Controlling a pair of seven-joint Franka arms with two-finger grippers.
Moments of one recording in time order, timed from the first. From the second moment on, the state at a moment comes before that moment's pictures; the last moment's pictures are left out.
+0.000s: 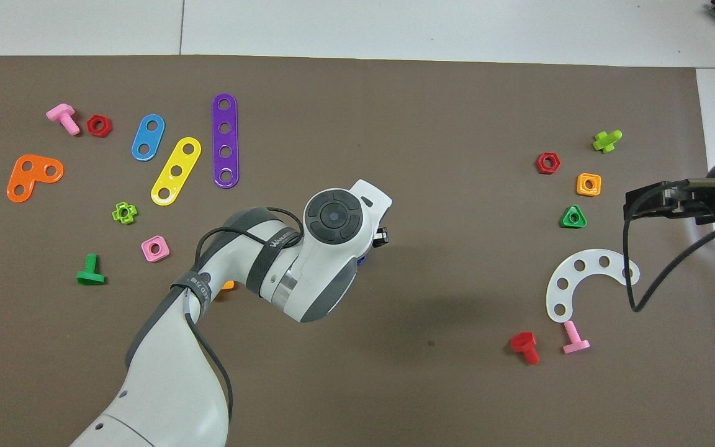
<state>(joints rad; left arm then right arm) -0.67 0.45 -0.04 -1.78 -0.06 2.28 -0.77 0.04 -0.04 -0.01 -1.65 -0.03 1.59 0.11</state>
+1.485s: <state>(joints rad) -0.36 0.50 -0.01 -1.62 -0.02 1.87 -0.20 0.39 0.00 0.03 -1.93 -0.02 2.00 0.46</state>
